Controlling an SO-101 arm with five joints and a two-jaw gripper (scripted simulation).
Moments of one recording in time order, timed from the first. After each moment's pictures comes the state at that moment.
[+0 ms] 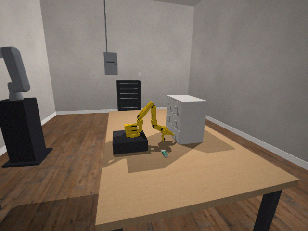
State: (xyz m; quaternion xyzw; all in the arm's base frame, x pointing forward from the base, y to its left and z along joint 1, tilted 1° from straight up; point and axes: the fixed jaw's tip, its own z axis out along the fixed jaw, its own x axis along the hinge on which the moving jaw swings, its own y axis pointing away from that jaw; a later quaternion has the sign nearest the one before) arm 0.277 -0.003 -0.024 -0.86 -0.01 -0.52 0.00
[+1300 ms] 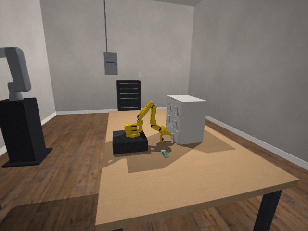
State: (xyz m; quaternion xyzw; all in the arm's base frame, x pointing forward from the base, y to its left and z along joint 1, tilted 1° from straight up) arm 0.265 -0.003 -0.024 -0.86 -0.01 -0.52 0.00
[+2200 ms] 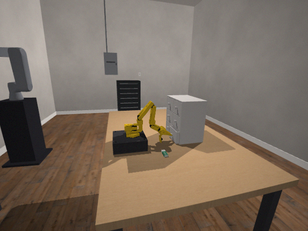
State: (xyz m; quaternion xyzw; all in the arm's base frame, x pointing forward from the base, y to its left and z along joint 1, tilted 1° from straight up) arm 0.258 -0.004 -0.024 -0.86 -0.01 -0.52 0.00
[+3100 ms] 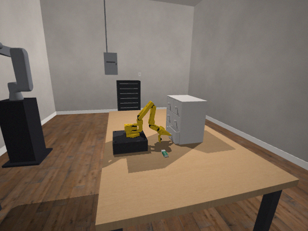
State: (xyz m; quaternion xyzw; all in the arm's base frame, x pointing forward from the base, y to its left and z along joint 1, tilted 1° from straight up) arm 0.252 -0.004 -0.024 -0.86 -0.01 -0.51 0.00
